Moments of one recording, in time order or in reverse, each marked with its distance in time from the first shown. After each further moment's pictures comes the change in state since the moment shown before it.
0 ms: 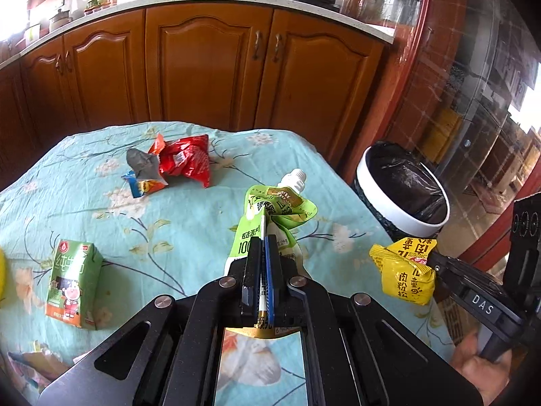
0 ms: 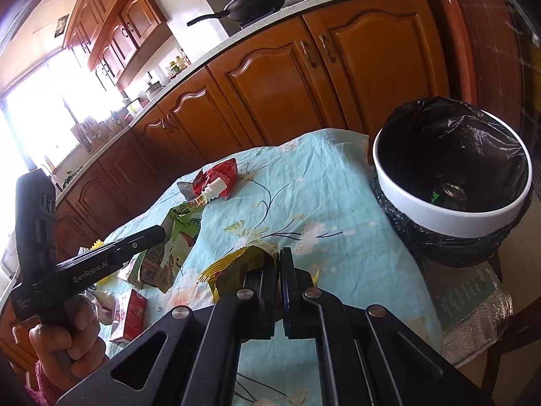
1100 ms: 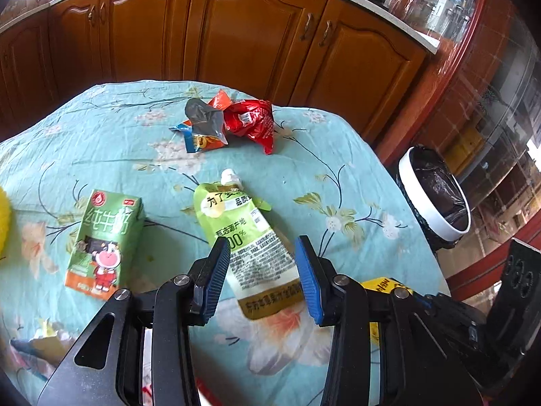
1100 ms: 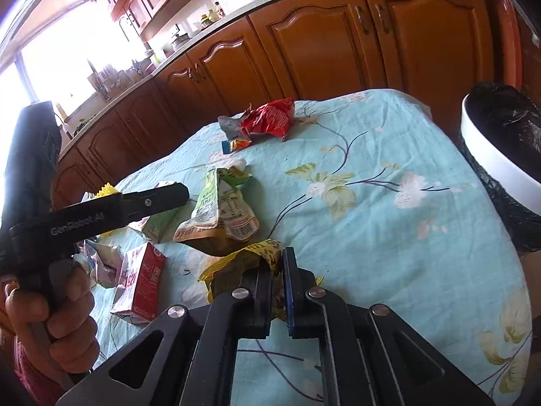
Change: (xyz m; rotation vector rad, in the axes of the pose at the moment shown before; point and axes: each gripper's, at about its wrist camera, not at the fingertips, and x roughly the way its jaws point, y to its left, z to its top) left arm 0.015 0.069 -0.018 -0.161 0.098 0.051; right arm 0.049 0.069 -0.036 -0.125 0.144 0.043
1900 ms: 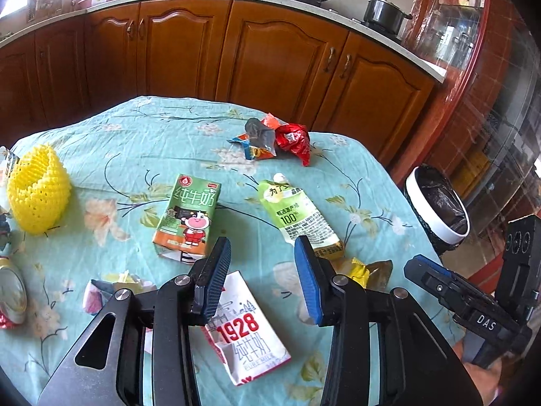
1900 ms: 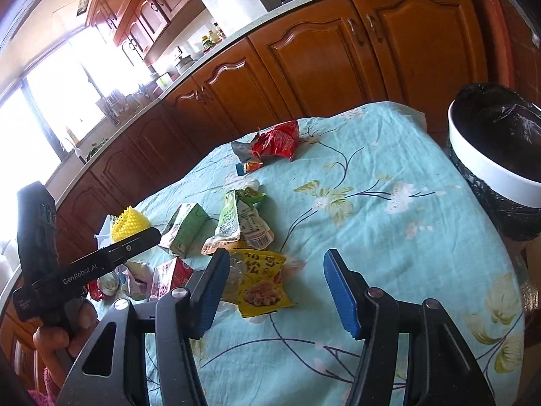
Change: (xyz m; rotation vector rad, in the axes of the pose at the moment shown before) left arm -0.070 0.045 -0.039 -0.062 -0.128 0.052; right arm -0.029 0.004 0.001 0.054 -0.055 0.073
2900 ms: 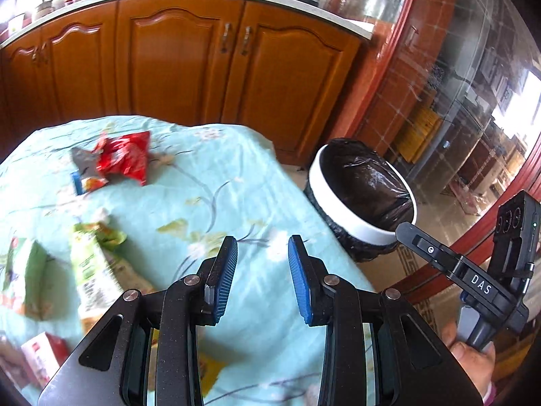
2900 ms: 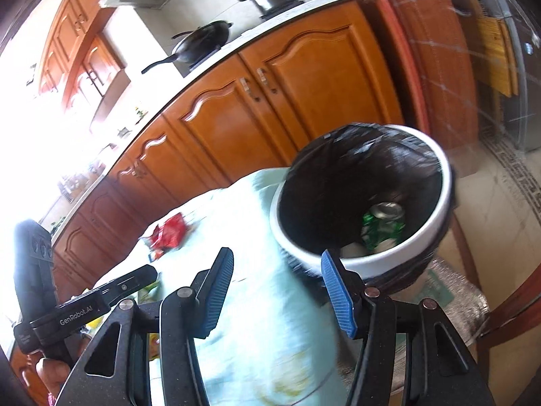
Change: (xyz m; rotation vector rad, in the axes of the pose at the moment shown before) left arm 0.058 -0.164 0.025 0.182 0.064 -0.198; right arm -0.082 -0.144 0.039 0.205 -0.198 -0.171
